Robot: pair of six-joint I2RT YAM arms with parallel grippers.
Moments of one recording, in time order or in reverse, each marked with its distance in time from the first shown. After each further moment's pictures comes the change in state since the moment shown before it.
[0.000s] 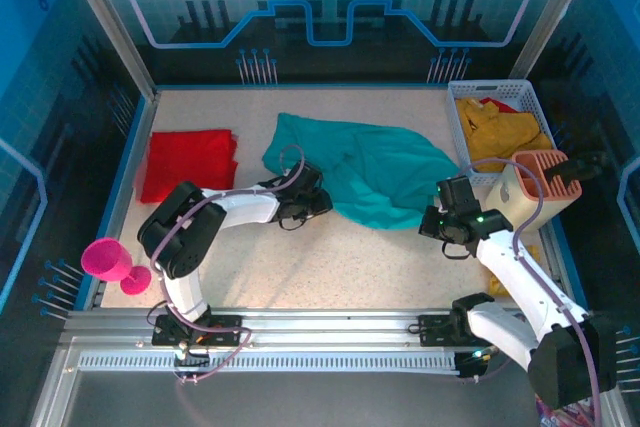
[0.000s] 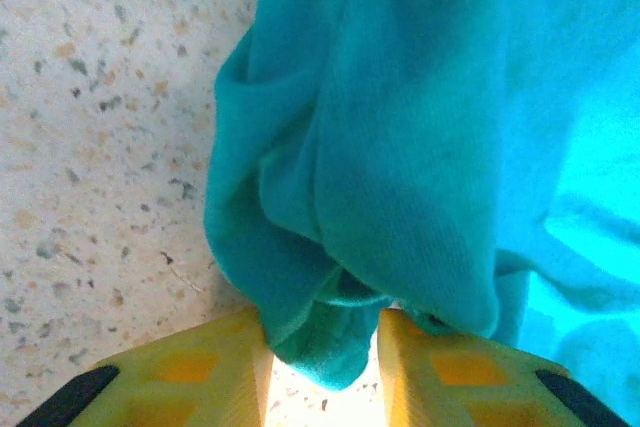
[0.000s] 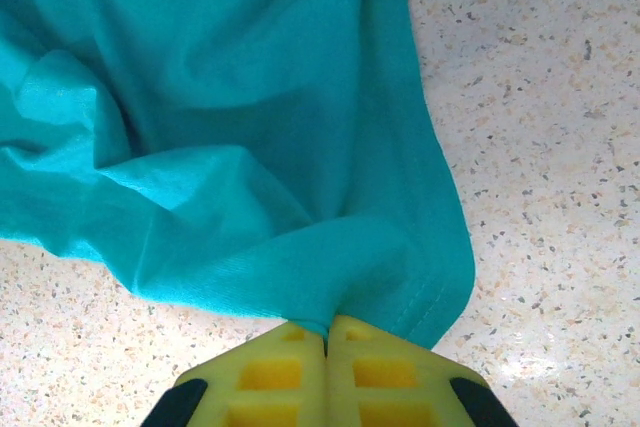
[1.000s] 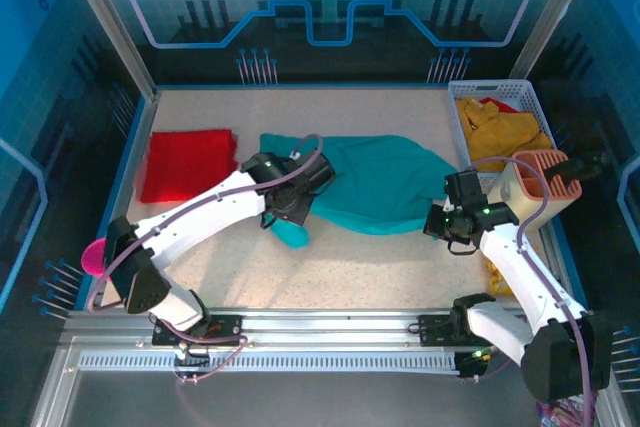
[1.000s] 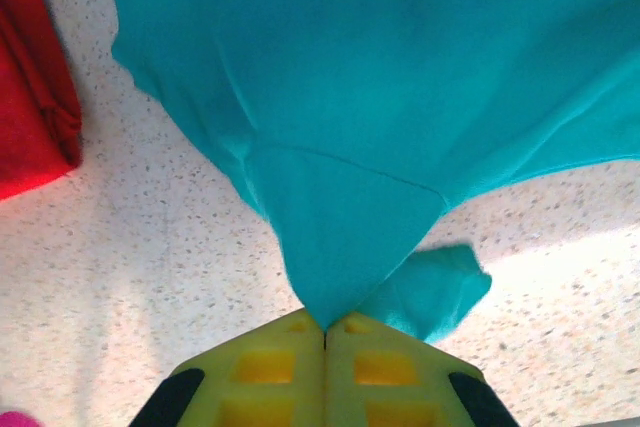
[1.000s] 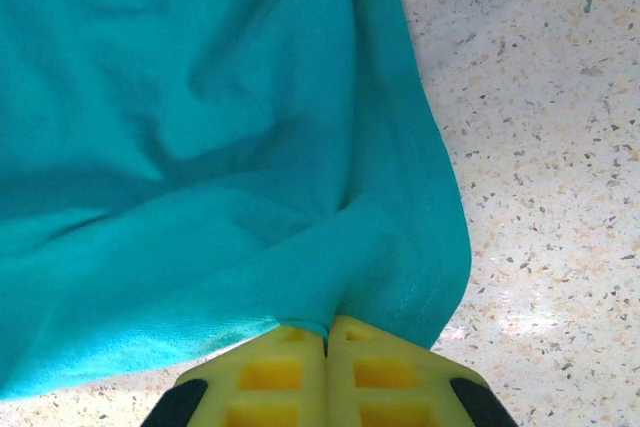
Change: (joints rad) left arm -0.211 -0.237 0.492 -1.166 -0.394 0.508; right arm -0.079 0.036 0.058 -0.106 -0.097 -0.052
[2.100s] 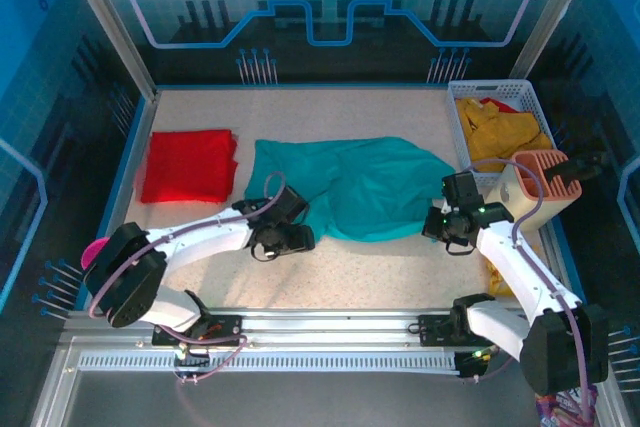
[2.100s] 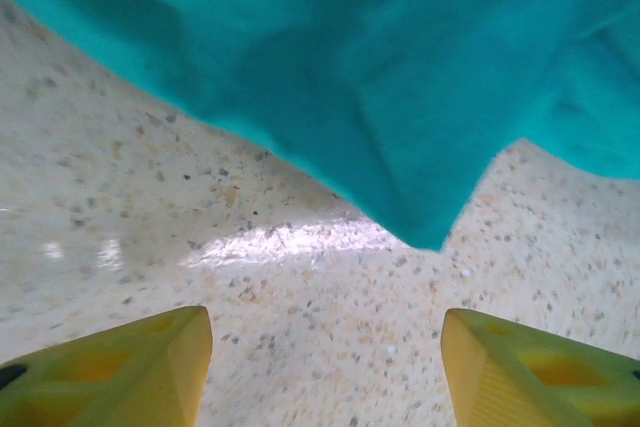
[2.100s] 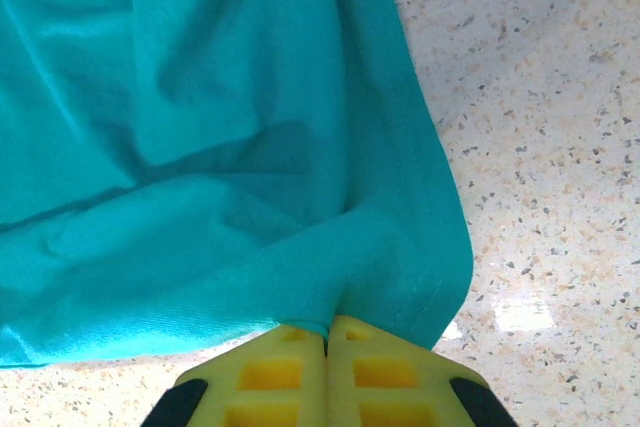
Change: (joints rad) left arm 0.099 -0.145 -0.708 0.758 0.411 -0.523; right arm 0.000 0.038 -0.031 0.038 0.006 0.001
